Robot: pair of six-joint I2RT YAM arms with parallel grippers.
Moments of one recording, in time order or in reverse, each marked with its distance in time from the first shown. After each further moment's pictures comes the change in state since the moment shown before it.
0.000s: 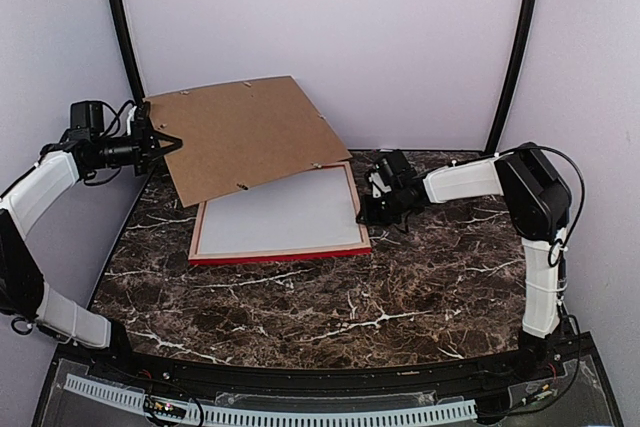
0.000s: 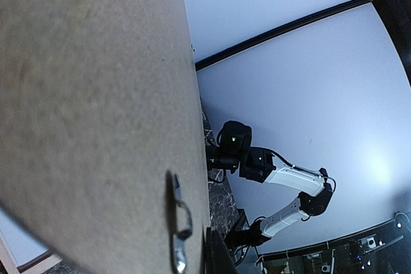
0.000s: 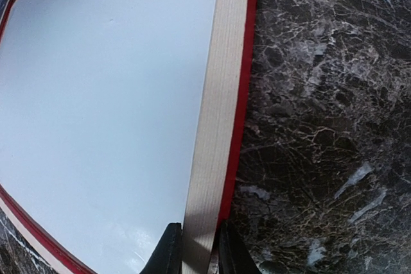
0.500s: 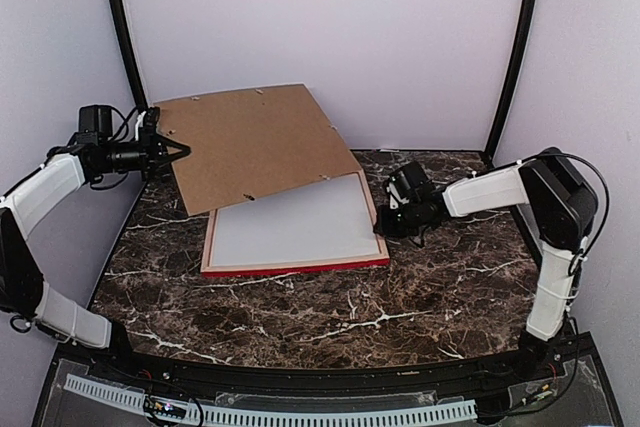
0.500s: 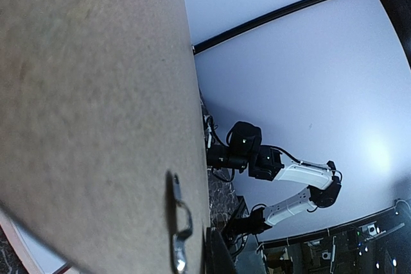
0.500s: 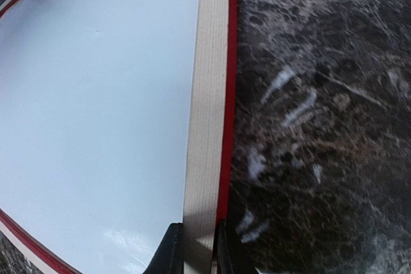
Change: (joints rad) left arm -0.041 0.007 -0.036 0.012 0.005 0.023; right arm 0.001 -0.150 -0.227 0.075 0.091 0.048
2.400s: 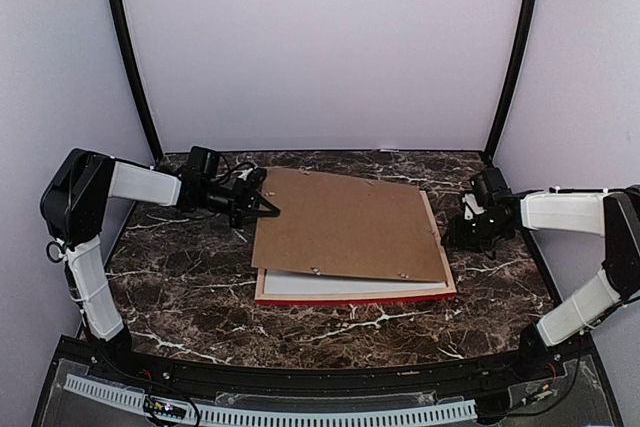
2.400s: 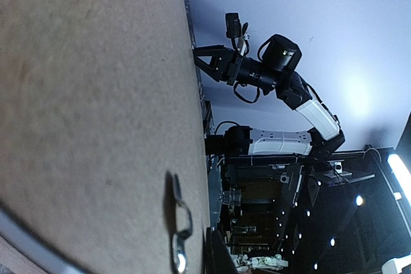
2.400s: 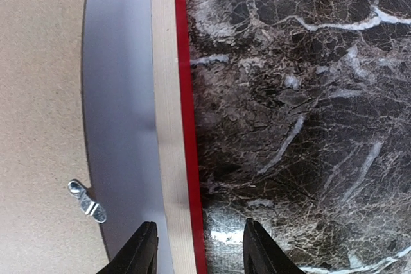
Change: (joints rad) left arm -0.438 0.550 -0.008 0.381 0.152 -0.145; right arm -0.329 -0.492 -0.392 -0.233 -0.047 -0.103
